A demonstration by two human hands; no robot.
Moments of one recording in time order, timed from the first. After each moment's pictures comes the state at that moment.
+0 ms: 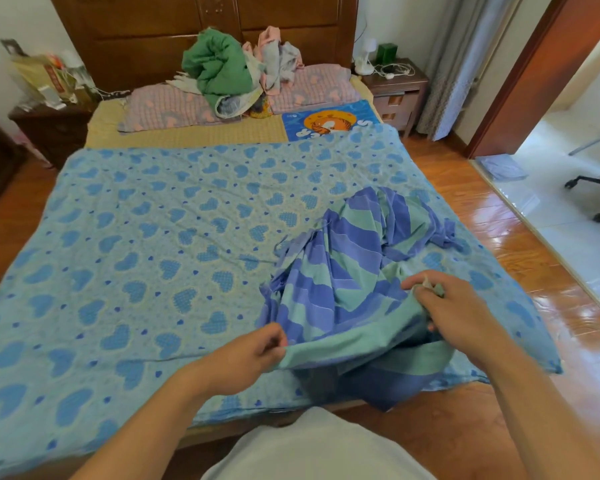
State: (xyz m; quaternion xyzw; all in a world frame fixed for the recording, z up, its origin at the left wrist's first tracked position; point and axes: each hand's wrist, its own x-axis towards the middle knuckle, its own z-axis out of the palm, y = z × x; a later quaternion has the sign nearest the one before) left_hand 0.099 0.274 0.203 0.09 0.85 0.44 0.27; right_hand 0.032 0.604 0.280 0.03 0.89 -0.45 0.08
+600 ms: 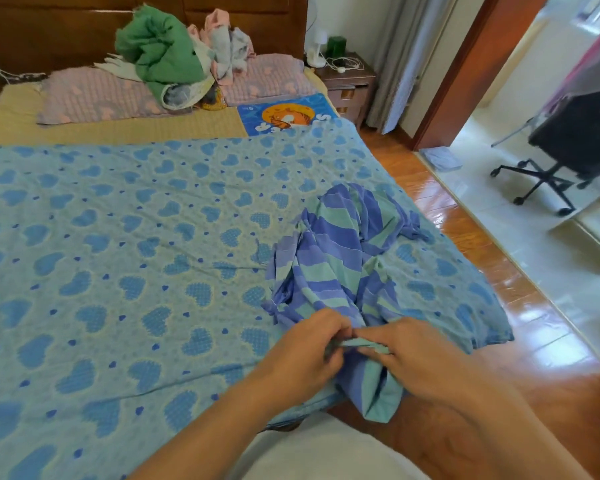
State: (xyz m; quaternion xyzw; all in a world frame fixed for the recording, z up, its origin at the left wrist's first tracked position) left_hand 0.062 0.298 0.221 0.27 0.84 0.46 0.04; right_hand 0.066 0.505 0.284 -0.23 0.95 -0.13 0.14
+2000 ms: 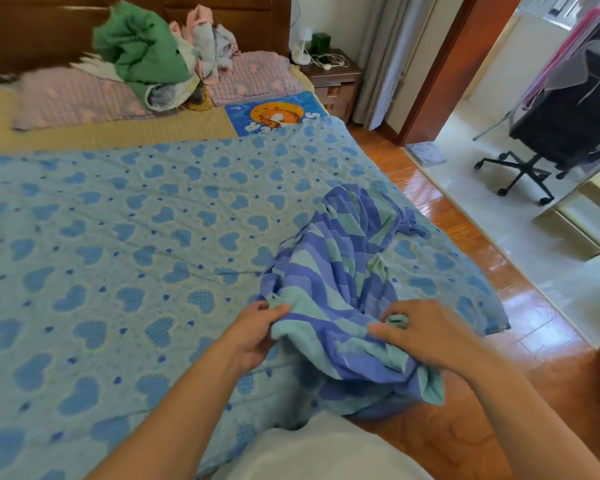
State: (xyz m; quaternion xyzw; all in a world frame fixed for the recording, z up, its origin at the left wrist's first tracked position) left_hand -0.002 0.222 0.178 -0.24 0.48 0.79 0.29; right_hand 0.037 0.491 0.270 0.05 0.97 -0.15 0.17
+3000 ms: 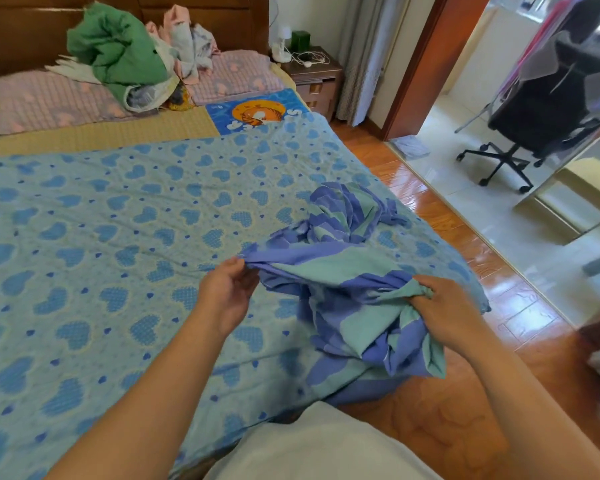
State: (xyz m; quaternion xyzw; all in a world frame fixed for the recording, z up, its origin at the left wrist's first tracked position) left_hand -0.032 0.227 0.195 -0.25 0.41 0.86 0.15; right_hand 0.063 0.544 0.274 0.14 0.93 -0.32 0.04
